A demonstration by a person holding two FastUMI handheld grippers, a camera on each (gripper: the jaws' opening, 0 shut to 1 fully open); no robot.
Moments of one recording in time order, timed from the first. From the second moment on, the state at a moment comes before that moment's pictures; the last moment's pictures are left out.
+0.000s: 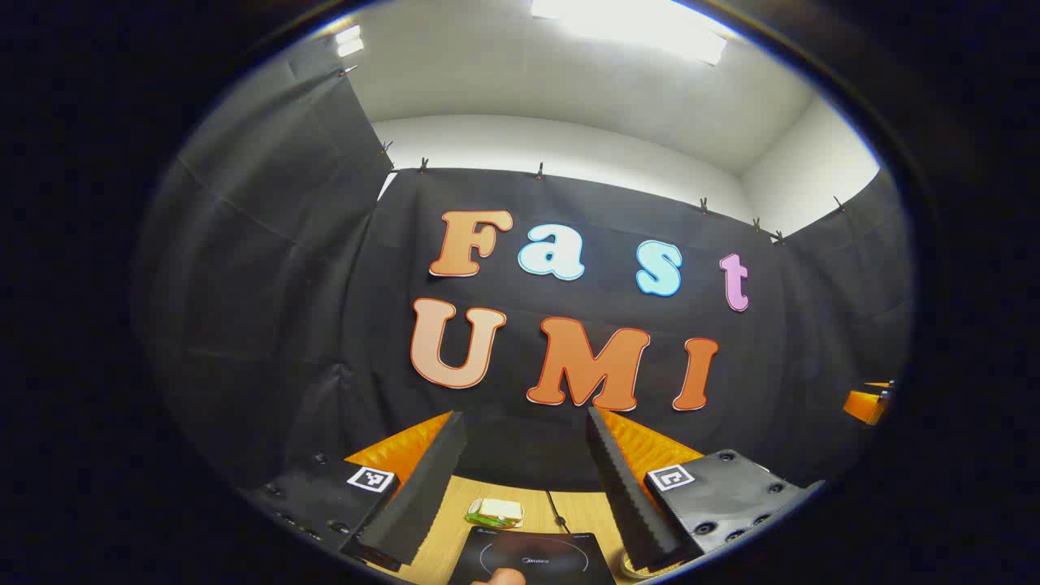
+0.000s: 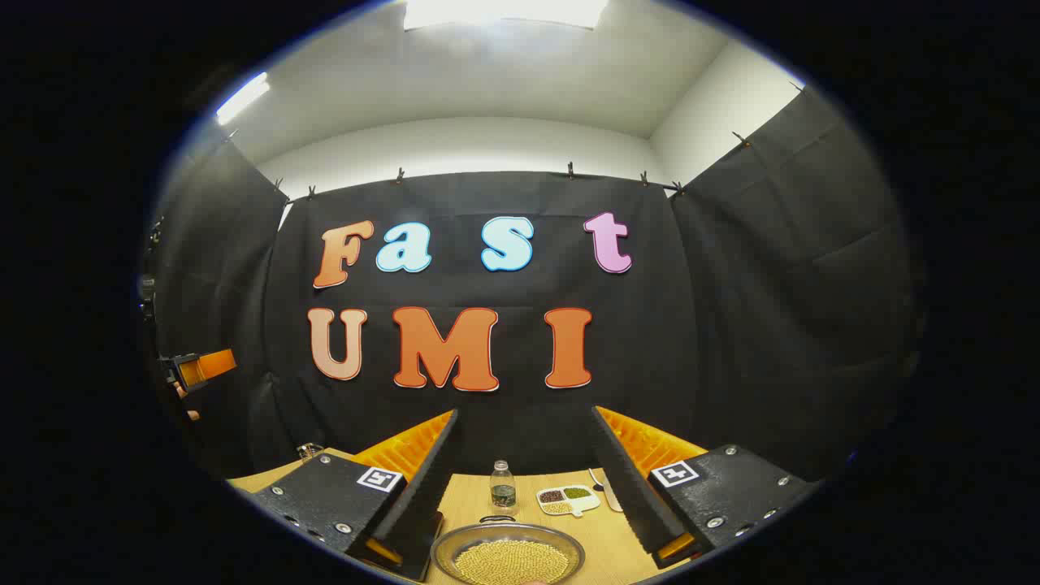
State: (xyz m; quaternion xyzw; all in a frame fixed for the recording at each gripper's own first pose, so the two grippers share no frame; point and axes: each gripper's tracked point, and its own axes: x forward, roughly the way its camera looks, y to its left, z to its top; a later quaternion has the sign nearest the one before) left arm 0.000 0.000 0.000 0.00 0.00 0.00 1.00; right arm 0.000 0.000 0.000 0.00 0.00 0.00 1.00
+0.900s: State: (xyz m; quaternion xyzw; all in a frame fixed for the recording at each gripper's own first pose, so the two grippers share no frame) left arm -0.016 -0.034 0.009 0.01 0.00 -0.04 1.00; right arm -0.010 -0.004 0.000 0.00 0.00 0.01 1.00
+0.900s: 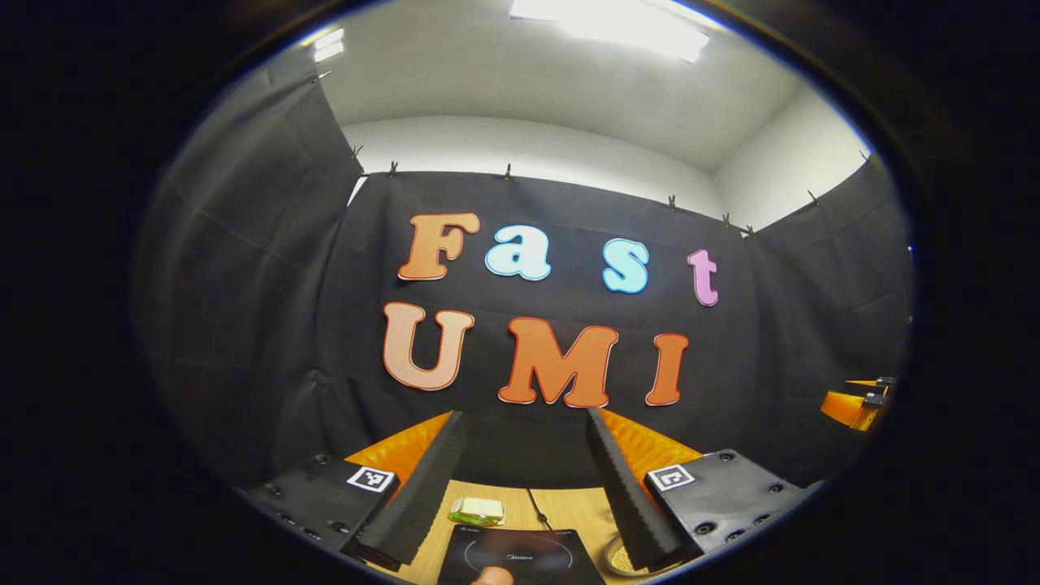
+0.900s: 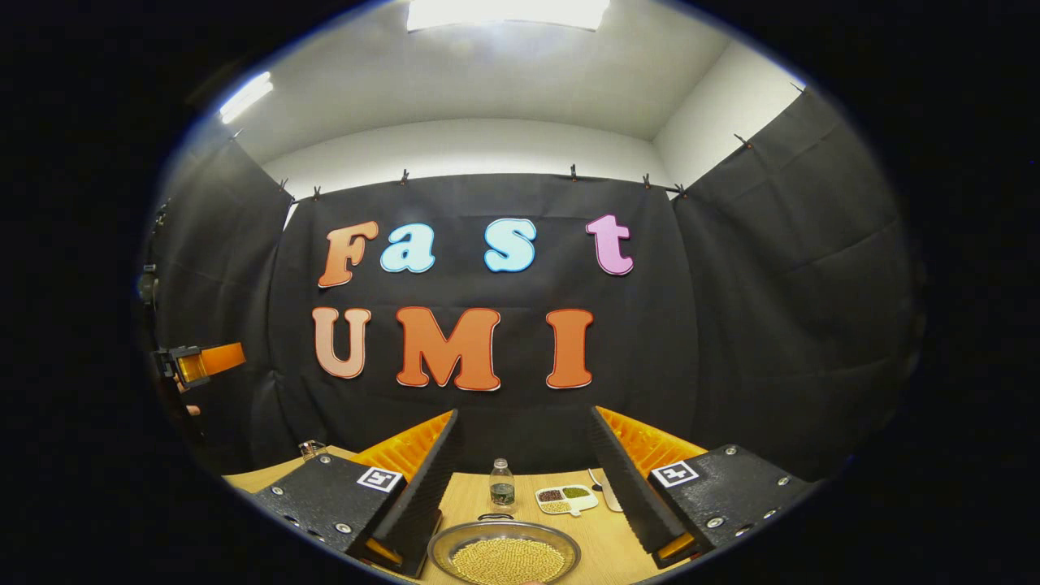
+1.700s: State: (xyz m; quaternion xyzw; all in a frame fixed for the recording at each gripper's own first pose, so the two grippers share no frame) left arm -0.018 -0.042 -0.003 0.02 0.02 -0.05 1.00; right arm -0.009 0.014 -0.029 -0.03 0.02 0.04 1.00
